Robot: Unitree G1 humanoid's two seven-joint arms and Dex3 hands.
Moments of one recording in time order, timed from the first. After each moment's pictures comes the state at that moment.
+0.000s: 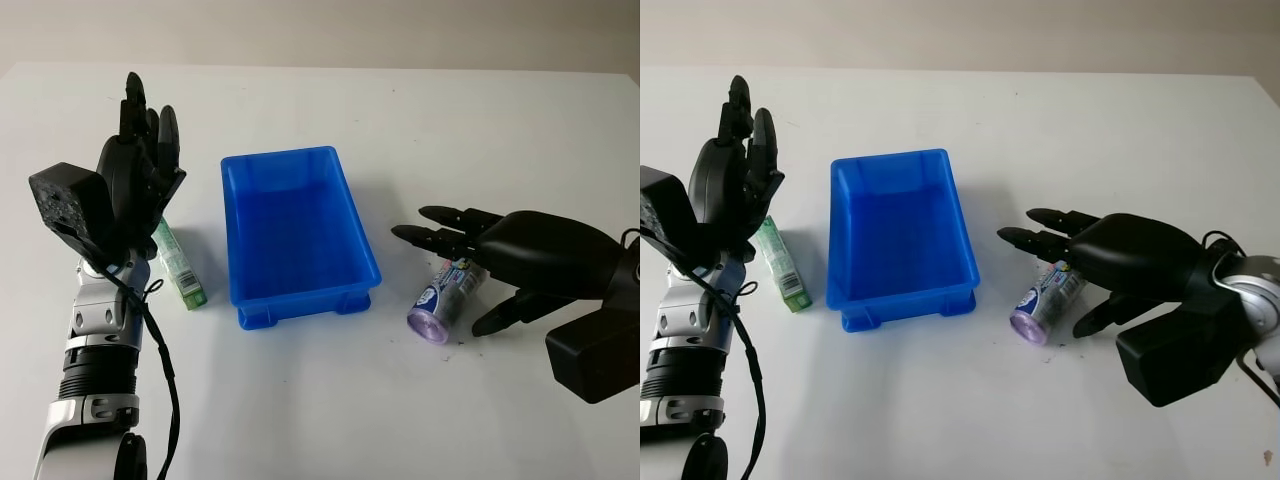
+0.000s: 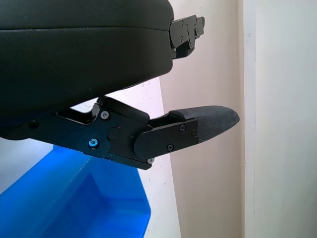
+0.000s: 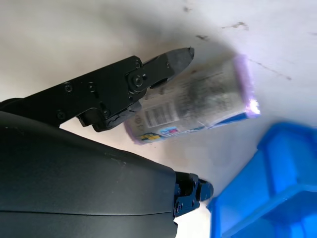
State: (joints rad) left arm -0.55 0.28 0.24 0.33 -0.17 -0.01 -0.14; right arm -0.24 -0.97 0.05 0.01 -0.35 -0.51 0.60
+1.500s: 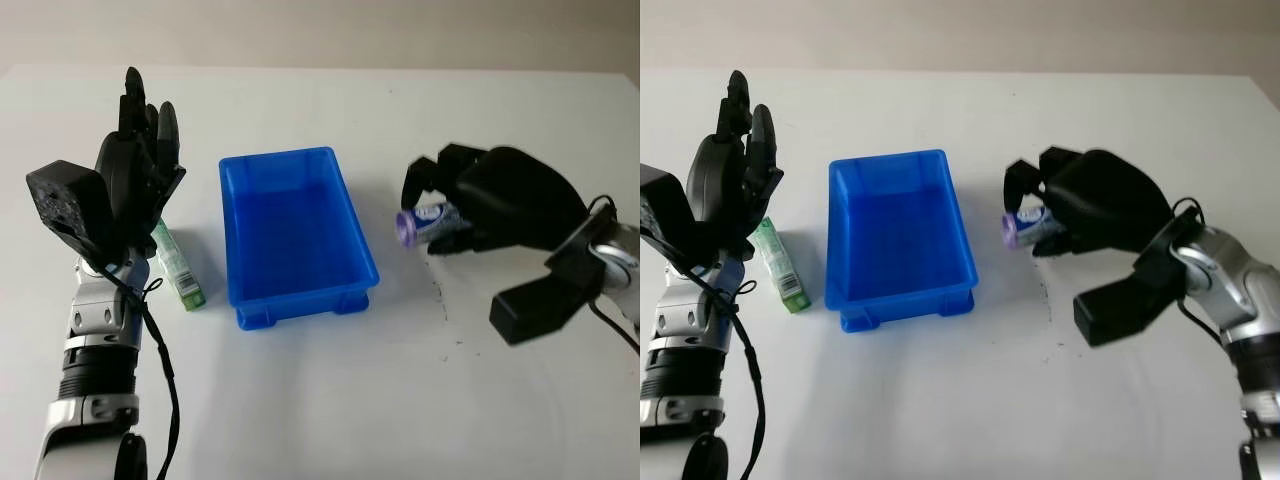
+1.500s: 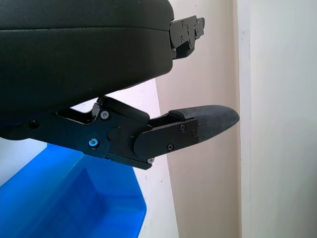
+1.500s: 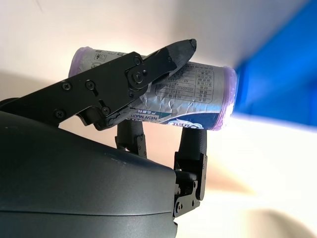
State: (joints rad) left arm -0.55 0.28 0.24 0.31 -0.17 0.00 -0.13; right arm -0.70 -0.78 0.15 0.46 -0.79 -0.67 -0.10
